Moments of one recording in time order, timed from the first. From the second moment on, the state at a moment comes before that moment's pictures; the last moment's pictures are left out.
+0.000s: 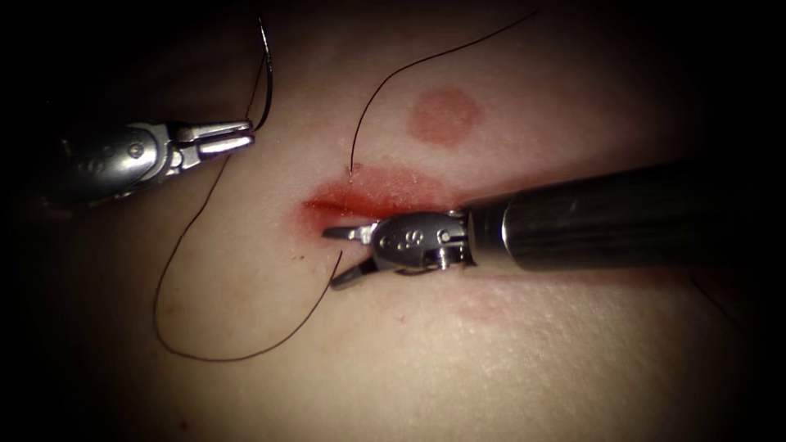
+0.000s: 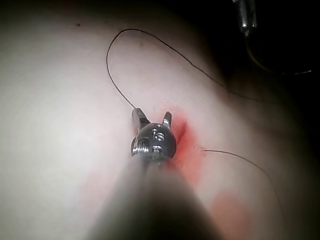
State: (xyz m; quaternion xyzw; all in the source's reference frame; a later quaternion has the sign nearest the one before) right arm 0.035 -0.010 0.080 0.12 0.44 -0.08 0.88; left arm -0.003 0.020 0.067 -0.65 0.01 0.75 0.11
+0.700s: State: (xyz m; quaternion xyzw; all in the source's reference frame) right arm 0.036 -0.010 0.083 0.15 0.41 -0.14 0.89; left arm -0.003 0.020 0.067 -0.65 0.01 0.75 0.11
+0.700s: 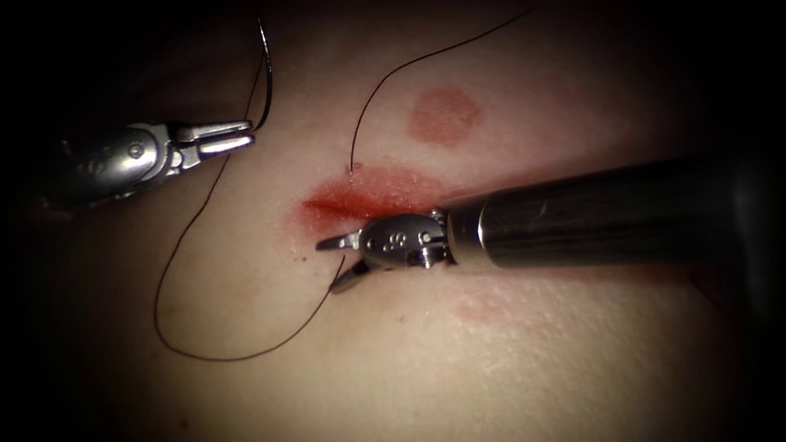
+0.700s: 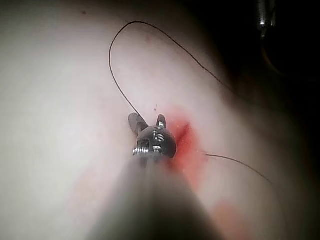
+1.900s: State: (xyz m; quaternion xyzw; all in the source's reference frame) right arm 0.039 -0.018 0.069 0.17 0.42 -0.13 0.88; left arm -0.003 0.020 0.067 -0.65 0.01 0.75 0.11
